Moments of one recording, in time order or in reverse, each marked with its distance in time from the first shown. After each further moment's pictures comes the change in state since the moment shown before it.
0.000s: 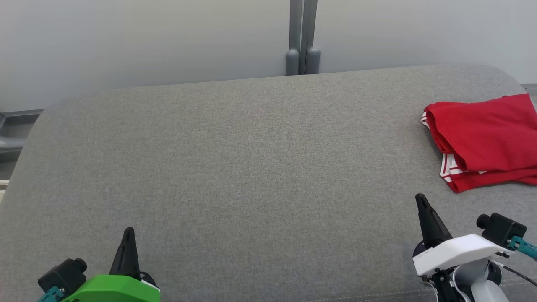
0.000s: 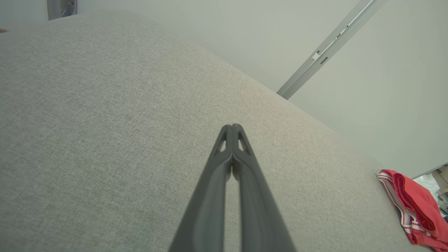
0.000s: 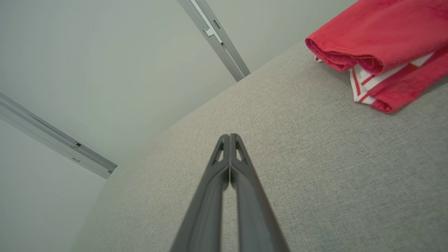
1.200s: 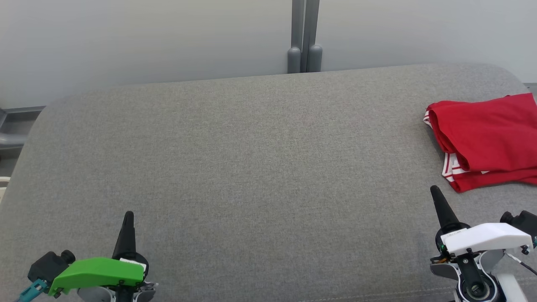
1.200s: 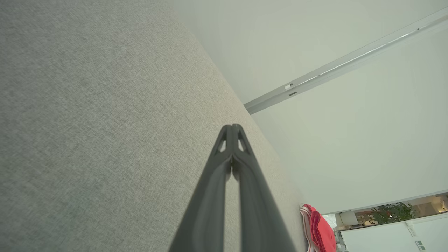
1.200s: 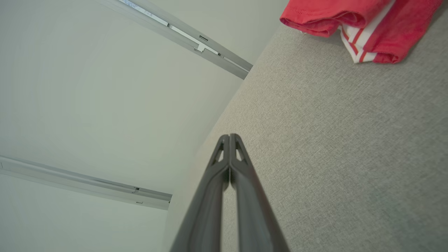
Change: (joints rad) left arm -0.075 -0.073 0.098 0.041 -0.350 -0.096 0.087; right arm -0.058 -0.014 -0.079 0.052 0.446 -0.001 0.106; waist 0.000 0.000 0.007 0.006
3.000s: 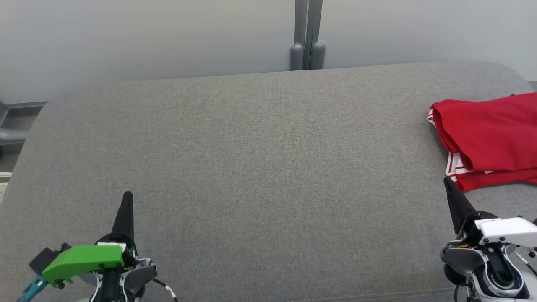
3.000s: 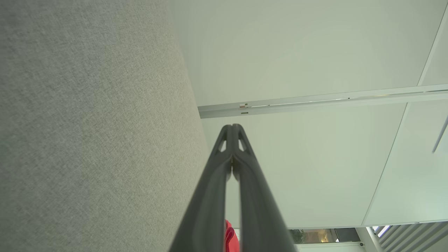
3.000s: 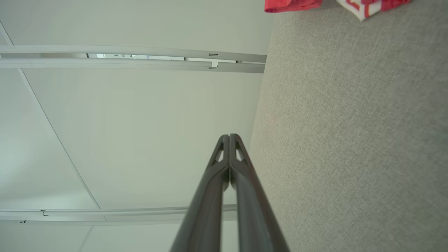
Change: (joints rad) left arm -0.077 -0.076 0.100 0.045 -0.351 -0.096 0.089; right arm -0.052 -0.001 -0.095 0.054 0.432 0.000 0.119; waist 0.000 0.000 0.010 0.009
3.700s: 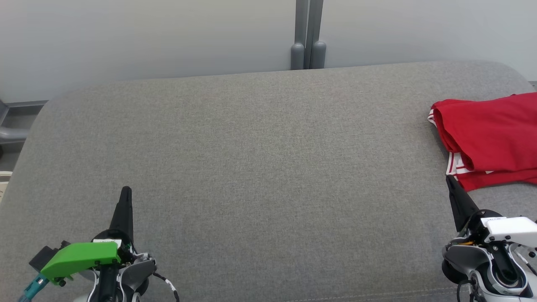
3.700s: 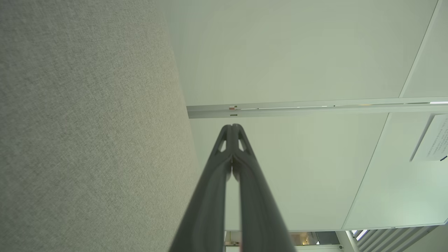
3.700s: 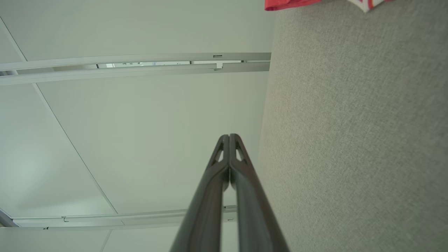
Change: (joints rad) left arm -0.019 -0.015 0.020 0.007 -0.061 -0.017 0.016; right arm -0.012 0.001 -0.020 0.010 0.074 0.000 0.025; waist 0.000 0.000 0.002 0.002
